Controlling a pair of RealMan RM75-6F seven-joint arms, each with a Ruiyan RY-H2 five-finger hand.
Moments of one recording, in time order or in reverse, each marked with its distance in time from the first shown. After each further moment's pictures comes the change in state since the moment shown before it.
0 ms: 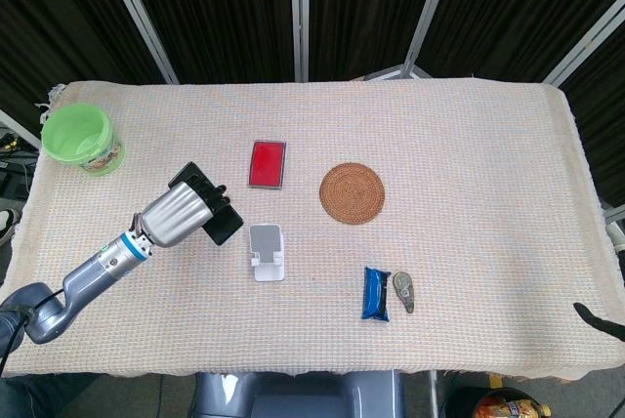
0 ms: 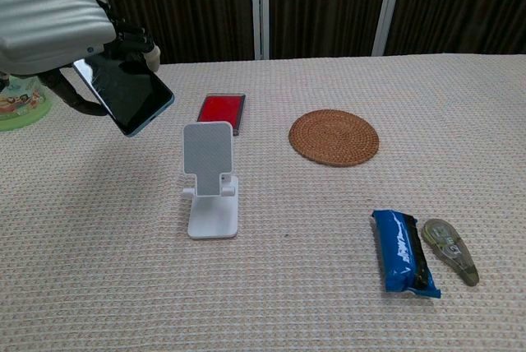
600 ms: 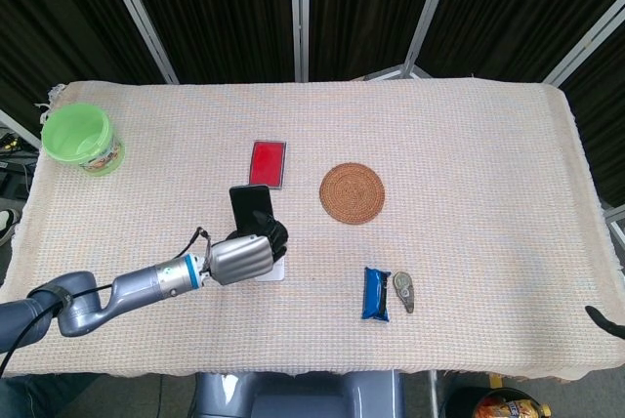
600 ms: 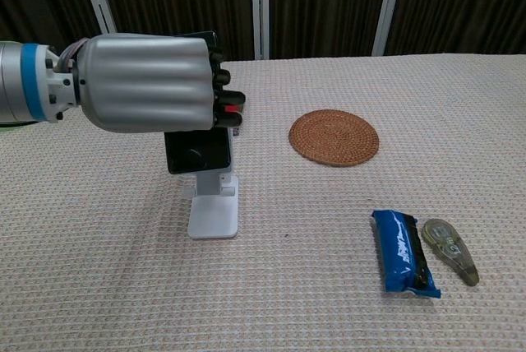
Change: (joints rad) left arm -0.168 0.032 -0.024 -0.260 0.151 -0.338 0.603; right arm -0.022 0.029 -0.001 0.029 -0.006 0.024 0.113
